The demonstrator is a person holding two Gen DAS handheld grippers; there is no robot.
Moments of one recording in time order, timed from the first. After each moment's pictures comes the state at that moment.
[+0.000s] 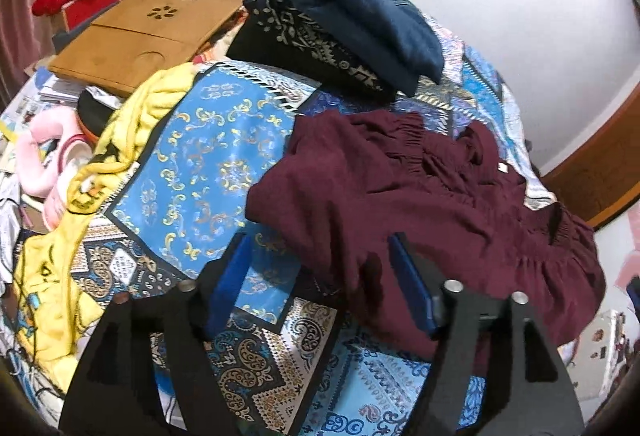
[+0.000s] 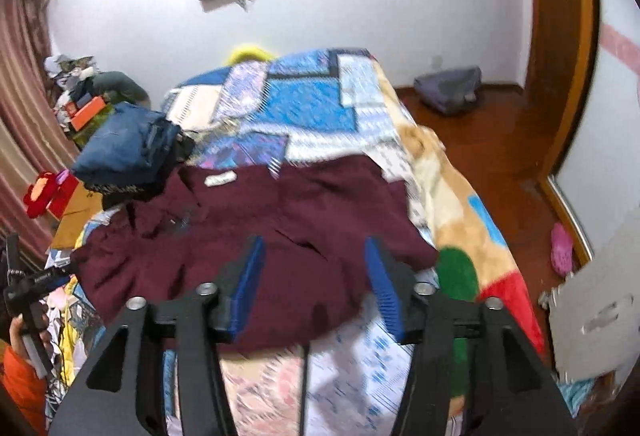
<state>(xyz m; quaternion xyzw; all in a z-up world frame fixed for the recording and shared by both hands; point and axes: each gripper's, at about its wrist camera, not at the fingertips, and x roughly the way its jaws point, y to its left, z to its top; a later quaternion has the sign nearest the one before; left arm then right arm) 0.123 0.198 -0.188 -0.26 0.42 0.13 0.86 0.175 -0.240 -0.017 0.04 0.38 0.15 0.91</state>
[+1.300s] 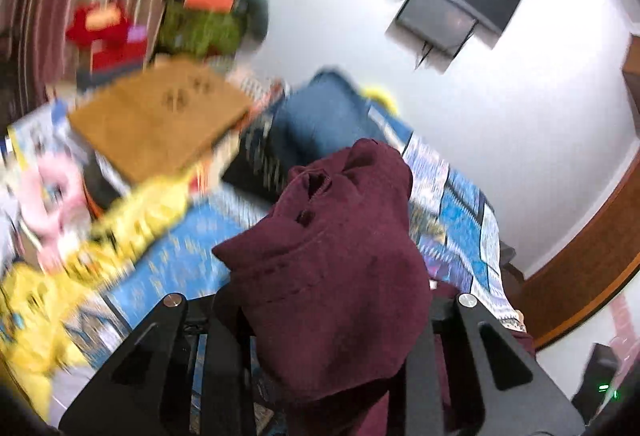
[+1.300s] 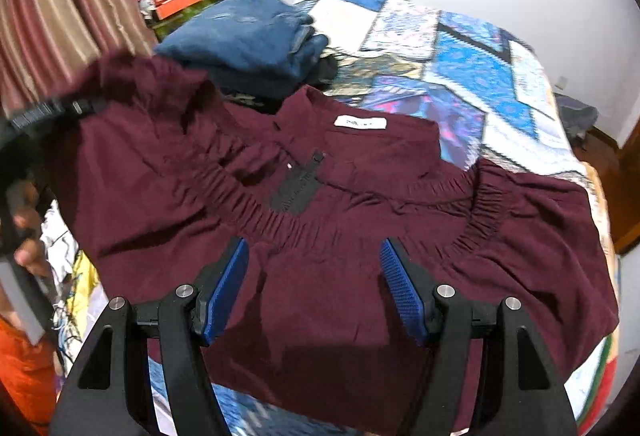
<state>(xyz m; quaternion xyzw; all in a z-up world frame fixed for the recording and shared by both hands) 0.133 0.213 -0.080 -0.29 0.23 0.20 0.91 0.181 -0.023 -0.069 -0.08 0.45 0.32 0.83</state>
